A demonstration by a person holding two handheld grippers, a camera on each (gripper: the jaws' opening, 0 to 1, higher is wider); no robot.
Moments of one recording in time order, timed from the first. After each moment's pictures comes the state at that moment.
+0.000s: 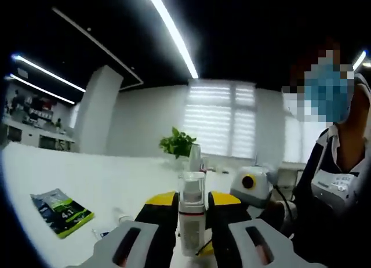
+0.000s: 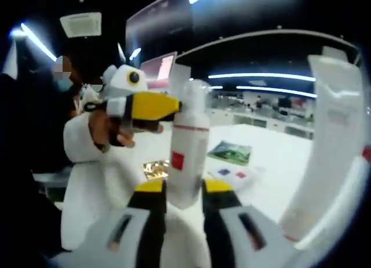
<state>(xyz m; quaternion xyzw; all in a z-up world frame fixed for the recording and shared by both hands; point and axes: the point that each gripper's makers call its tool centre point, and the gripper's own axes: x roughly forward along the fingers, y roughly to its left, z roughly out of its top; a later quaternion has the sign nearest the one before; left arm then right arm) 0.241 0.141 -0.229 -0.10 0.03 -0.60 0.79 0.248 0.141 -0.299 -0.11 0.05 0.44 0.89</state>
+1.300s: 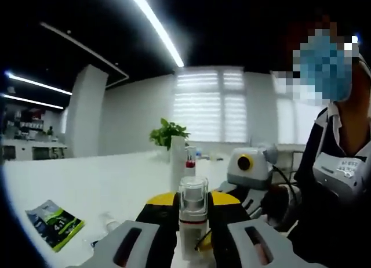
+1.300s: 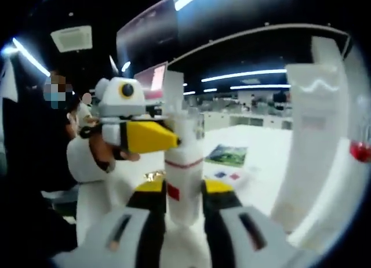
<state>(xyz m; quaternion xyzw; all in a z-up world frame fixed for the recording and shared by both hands) 0.233 0.106 -0.233 -0.04 0.03 -0.62 0.78 0.242 0.124 -0.278 -0.05 0.05 0.43 0.90</state>
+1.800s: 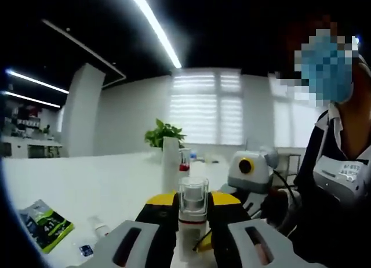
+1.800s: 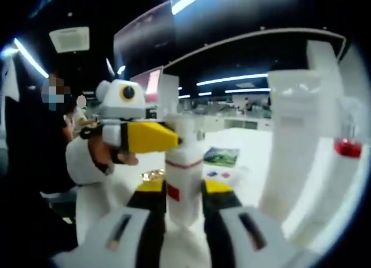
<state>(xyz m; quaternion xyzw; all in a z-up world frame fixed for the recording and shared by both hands) 0.226 0.087 -0.231 -0.05 0.03 -0.64 0.77 0.237 0.106 -0.276 -0.04 0.04 0.41 0.91</state>
